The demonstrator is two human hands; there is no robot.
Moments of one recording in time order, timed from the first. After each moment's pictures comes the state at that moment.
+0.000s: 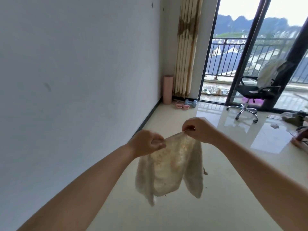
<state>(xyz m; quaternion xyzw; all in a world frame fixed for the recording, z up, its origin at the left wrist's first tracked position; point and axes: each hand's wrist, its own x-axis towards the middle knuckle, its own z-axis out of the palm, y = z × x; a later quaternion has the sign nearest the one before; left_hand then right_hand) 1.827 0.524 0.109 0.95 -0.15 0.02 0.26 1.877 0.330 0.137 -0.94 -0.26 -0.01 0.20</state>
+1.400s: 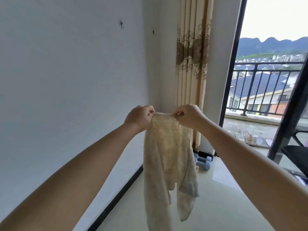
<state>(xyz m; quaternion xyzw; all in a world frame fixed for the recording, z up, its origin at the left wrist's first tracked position) 2.893 0.343 0.227 0.95 0.08 0.19 0.22 2.954 0.187 0.226 -0.91 -0.29 -0.10 0.30</state>
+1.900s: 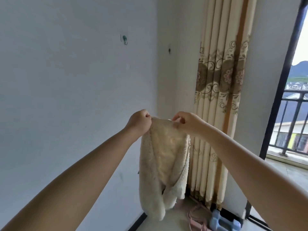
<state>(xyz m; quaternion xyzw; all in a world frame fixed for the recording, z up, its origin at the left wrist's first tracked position) 3.251 0.442 0.284 0.90 0.18 0.25 0.32 3.331 0.295 0.285 -0.86 -0.38 -0.02 0.33</state>
